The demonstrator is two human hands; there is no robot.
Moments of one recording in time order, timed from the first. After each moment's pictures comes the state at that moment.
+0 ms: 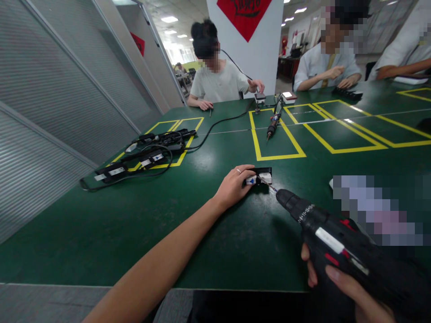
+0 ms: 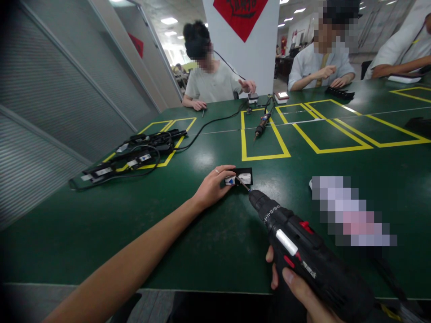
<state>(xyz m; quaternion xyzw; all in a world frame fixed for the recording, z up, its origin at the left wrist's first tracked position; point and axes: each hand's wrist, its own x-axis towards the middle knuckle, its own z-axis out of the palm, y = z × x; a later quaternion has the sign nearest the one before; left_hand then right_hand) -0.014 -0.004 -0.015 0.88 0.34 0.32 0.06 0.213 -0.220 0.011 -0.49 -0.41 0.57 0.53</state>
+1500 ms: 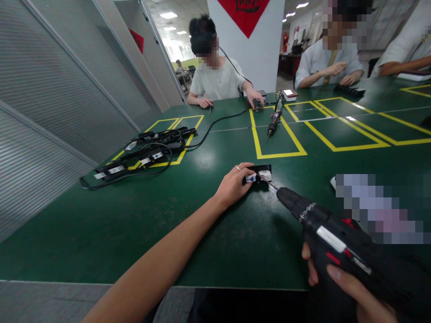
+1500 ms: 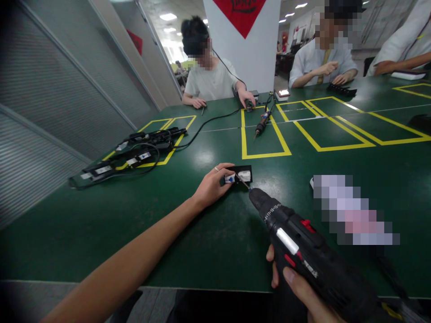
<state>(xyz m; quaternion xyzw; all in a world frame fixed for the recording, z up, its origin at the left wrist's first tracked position) -0.013 -0.005 -0.017 0.87 0.37 0.32 0.08 0.222 -0.221 0.003 -0.48 -0.46 0.55 0.51</state>
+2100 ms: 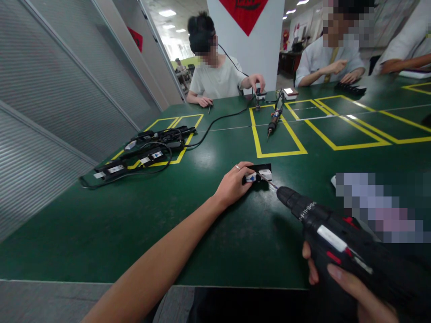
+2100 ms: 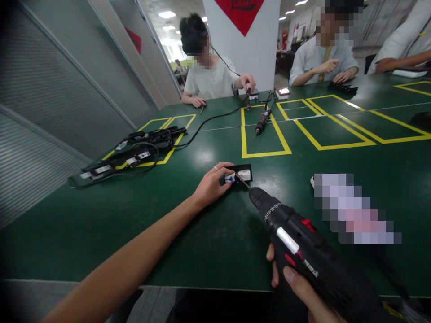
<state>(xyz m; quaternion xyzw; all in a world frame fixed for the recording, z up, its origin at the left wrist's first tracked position) -0.013 -0.007 -0.014 0.87 0.37 0.31 0.09 0.223 -0.221 0.002 -0.47 -0.45 0.55 0.52</state>
